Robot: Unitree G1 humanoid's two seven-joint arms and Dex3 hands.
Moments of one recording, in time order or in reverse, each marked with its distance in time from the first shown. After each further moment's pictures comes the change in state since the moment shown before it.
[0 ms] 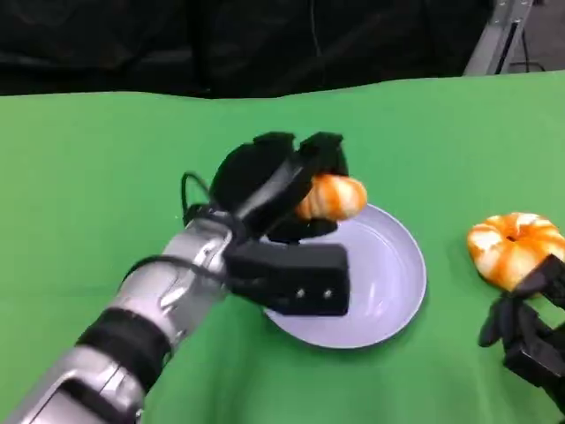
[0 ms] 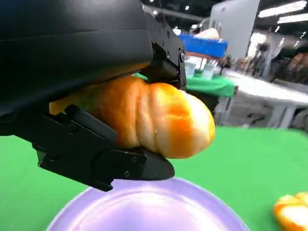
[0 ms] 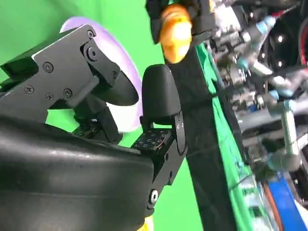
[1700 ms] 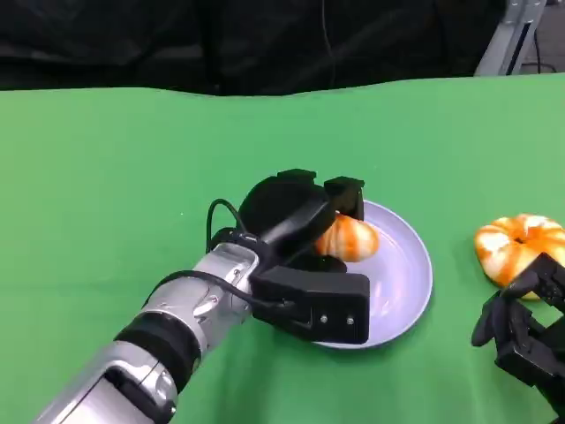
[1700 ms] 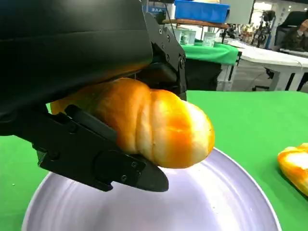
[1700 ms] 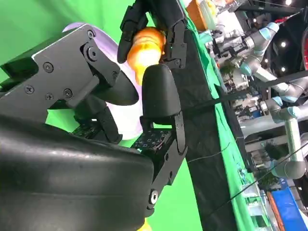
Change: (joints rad) left arm -0.032 -0.069 -0.037 0.210 0.024 -0.059 0.069; right arm 0.005 0.007 0.013 -0.017 -0.009 -0.001 -0.011
